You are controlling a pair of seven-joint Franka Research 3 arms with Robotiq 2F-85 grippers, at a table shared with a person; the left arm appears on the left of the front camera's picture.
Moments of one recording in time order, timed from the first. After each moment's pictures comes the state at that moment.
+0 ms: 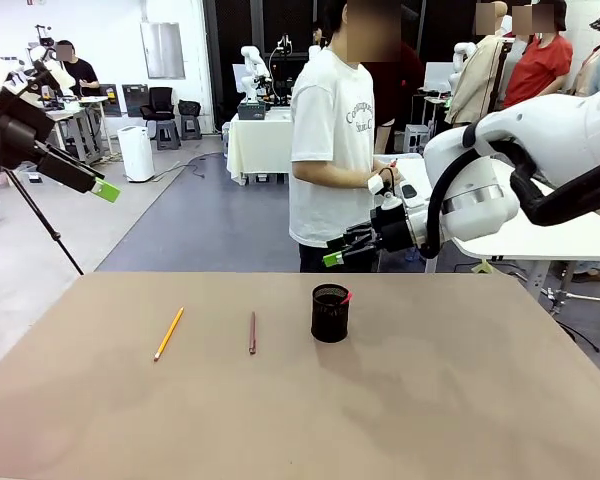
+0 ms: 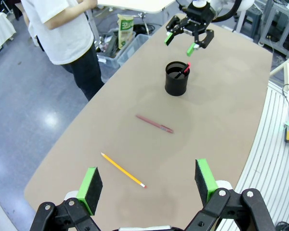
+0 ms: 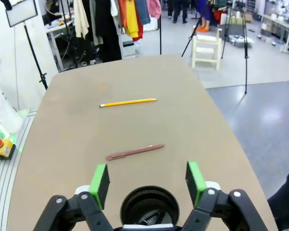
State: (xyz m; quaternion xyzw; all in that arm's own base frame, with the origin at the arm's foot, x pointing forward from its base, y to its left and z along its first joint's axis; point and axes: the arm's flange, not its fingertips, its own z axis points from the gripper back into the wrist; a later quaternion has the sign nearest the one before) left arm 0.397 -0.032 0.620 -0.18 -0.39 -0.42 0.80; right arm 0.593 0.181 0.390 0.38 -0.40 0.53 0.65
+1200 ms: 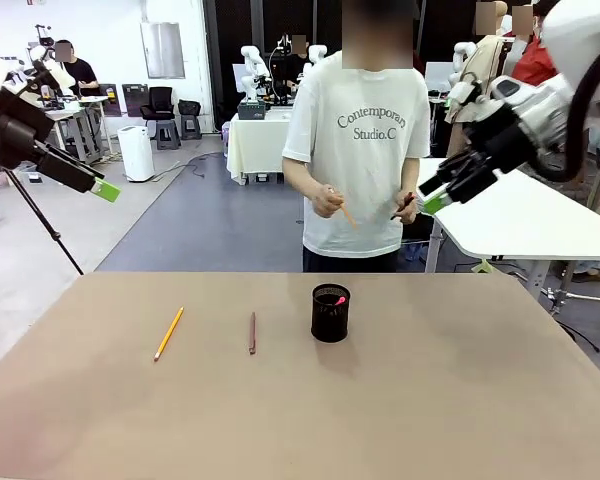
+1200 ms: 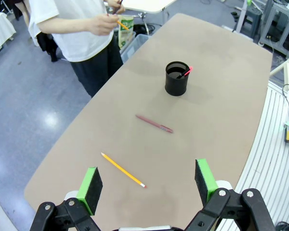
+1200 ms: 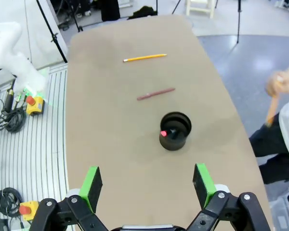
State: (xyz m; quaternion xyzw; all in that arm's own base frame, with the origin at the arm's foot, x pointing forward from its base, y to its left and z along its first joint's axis) left arm 0.397 -0.032 0.620 -0.18 -0.39 -0.42 0.80; right arm 0.491 0.057 0.584 0.27 -0.30 0.56 0.72
